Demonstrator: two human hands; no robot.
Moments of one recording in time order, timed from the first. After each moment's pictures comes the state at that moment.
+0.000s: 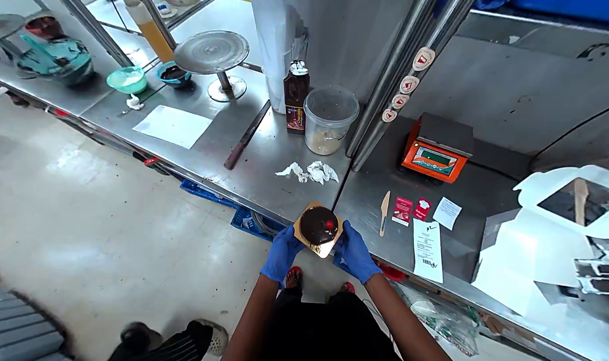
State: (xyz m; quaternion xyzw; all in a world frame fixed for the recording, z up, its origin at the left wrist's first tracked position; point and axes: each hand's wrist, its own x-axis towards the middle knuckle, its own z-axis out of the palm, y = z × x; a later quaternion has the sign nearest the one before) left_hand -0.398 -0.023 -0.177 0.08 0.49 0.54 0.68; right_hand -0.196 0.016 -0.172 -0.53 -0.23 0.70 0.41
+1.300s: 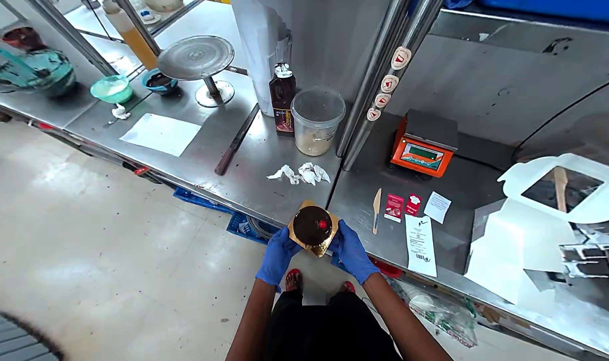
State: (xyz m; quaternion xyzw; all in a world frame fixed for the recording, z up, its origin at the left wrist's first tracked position) left_hand -0.395 -0.019 -0.173 0.06 0.49 0.53 0.69; right_hand -0.189 0.015 -0.173 -0.52 -0.23 0.71 0.42
